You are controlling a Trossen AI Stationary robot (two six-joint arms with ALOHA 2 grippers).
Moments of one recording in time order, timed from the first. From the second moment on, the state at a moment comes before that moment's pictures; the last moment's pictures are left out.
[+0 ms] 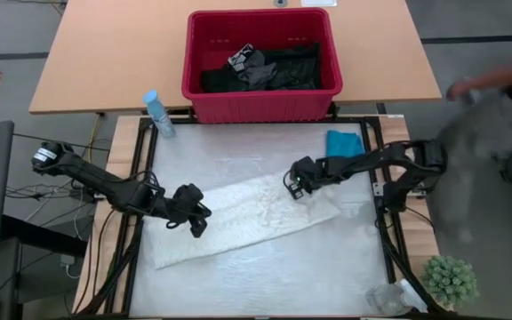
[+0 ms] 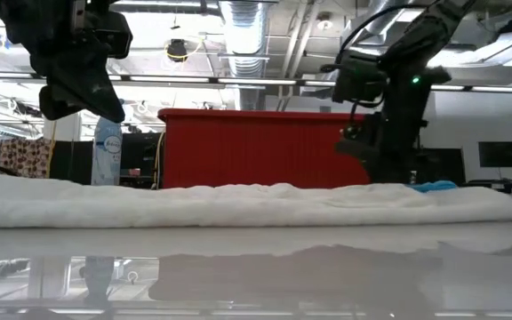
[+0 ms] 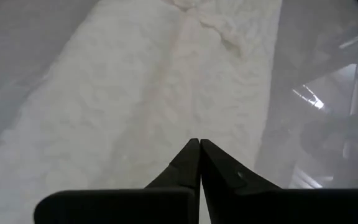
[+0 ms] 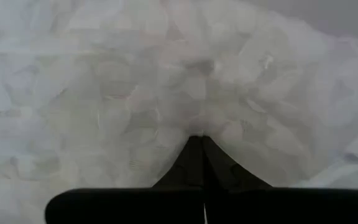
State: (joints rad) left arm -0.35 1.08 0.62 -0.35 -0.33 -0.97; right arm -0.18 1.64 0.80 -0.45 0.22 0.82
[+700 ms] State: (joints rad) left arm -0.26 1.05 0.62 -0.32 -0.46 -0.90; right arm -0.34 1.66 1.14 -0.32 0.08 0.34
